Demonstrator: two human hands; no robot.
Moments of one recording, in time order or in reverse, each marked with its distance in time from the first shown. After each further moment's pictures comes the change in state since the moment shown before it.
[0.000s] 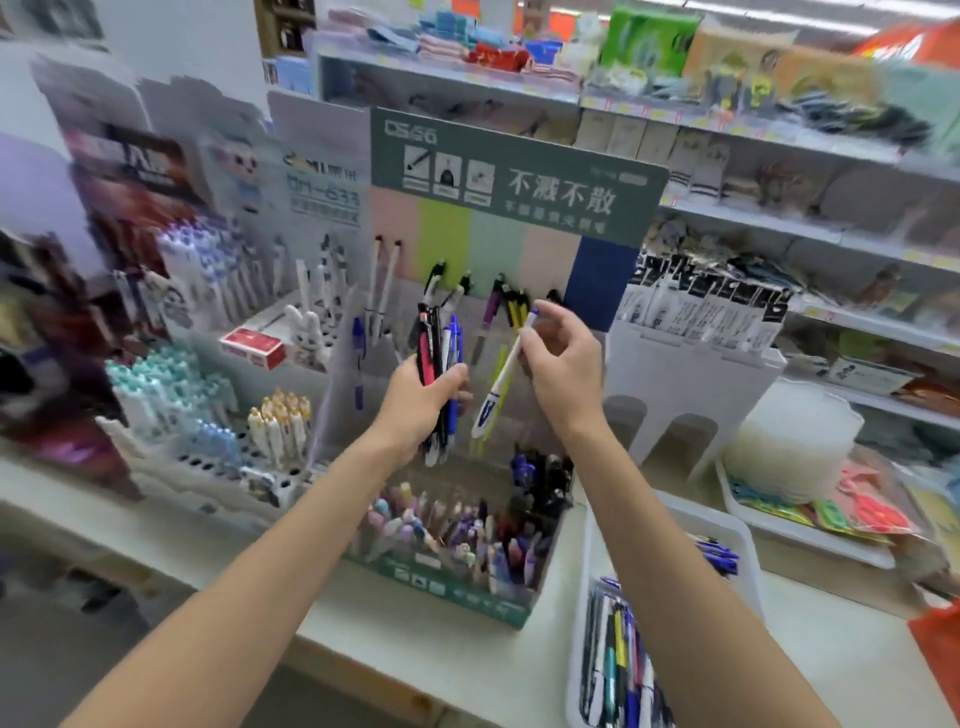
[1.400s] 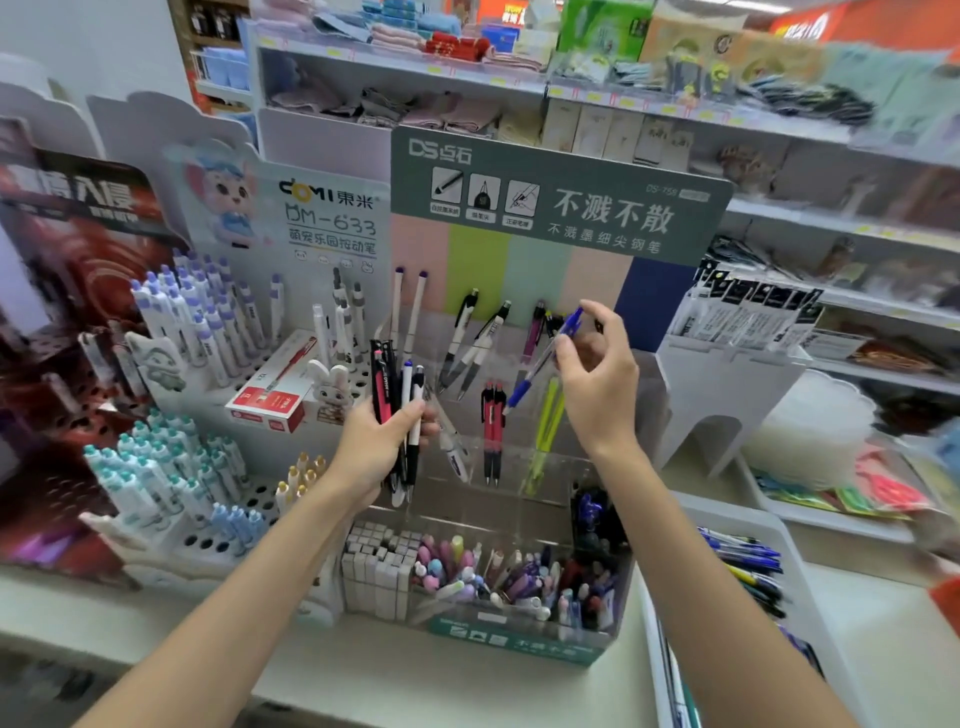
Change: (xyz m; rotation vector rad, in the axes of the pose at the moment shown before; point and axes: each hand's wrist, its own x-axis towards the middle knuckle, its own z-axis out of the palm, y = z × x) left_hand 0.055 -0.013 -0.103 -0.031 -0.040 -0.114; right_hand 0.023 0.008 0.052 -0.139 0.219 -0.100
